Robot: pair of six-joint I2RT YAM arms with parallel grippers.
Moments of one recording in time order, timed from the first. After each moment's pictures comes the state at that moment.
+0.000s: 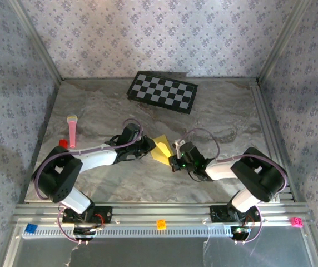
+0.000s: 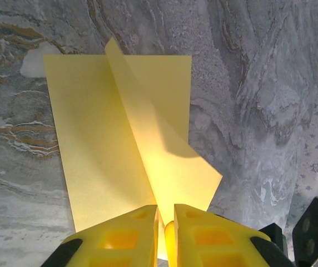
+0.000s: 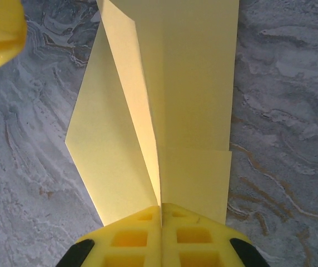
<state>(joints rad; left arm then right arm) -0.69 1.55 0.71 0.09 0.24 -1.17 0.77 1.56 0.44 0.42 -0.08 0.43</state>
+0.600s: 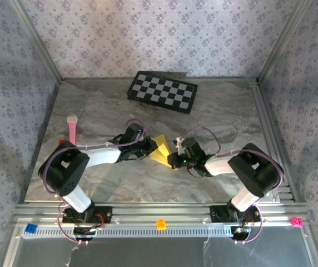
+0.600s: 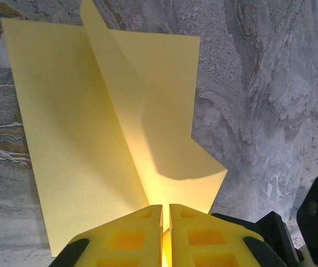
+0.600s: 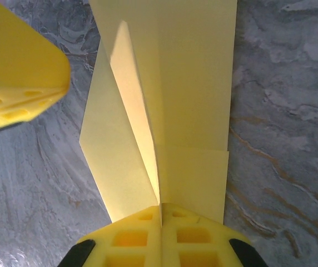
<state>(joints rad) -0.69 1.62 0.74 0.11 0.28 -1.17 0.70 1.61 0.48 0.42 -0.27 0.54</state>
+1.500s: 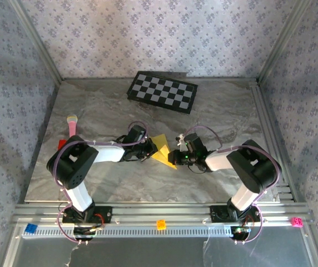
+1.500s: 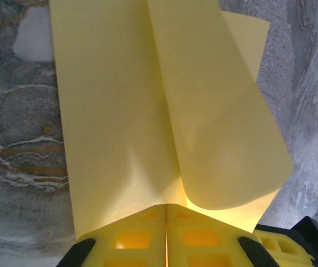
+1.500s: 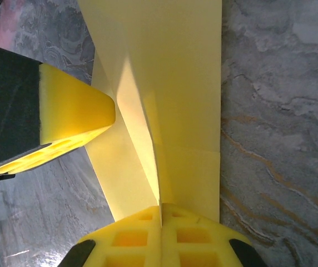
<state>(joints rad) -0.69 1.72 0.75 0.13 0.29 -1.17 0.62 1.65 0.52 0.39 -0.43 0.65</state>
